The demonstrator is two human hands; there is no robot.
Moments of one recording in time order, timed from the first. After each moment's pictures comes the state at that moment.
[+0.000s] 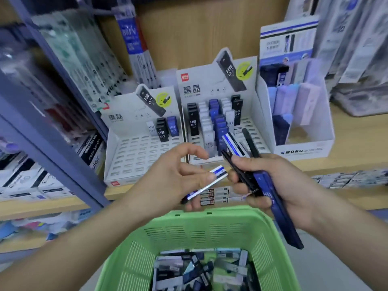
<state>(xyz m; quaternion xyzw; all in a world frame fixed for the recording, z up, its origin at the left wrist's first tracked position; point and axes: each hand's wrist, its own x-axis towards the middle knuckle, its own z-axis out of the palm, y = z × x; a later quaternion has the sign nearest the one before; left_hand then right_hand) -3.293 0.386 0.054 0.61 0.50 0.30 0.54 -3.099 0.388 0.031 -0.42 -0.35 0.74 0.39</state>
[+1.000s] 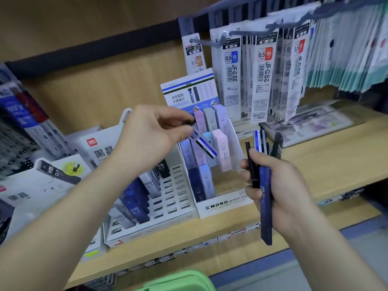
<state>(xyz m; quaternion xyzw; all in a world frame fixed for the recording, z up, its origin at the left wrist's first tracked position) -3.129 0.518 0.122 0.75 0.47 0.41 0.23 -2.953 0.453 0.029 -0.43 -0.18 0.59 0.65</state>
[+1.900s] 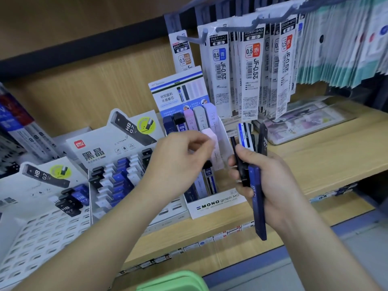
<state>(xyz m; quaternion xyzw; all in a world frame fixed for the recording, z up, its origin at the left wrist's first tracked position) -3.090 0.500 0.081 0.80 0.48 0.32 0.16 -2.946 0.455 0.031 -0.40 -0.25 0.60 0.65</state>
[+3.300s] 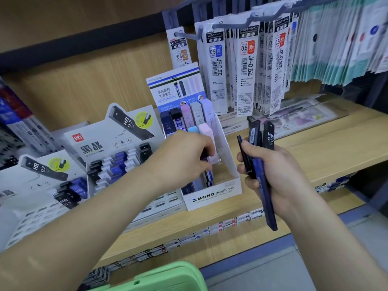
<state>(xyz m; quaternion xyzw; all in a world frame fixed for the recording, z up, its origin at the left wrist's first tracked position) -3.088 0.509 0.083 0.90 0.42 0.09 0.02 -2.929 0.449 0.031 -0.47 -0.25 0.55 0.64</state>
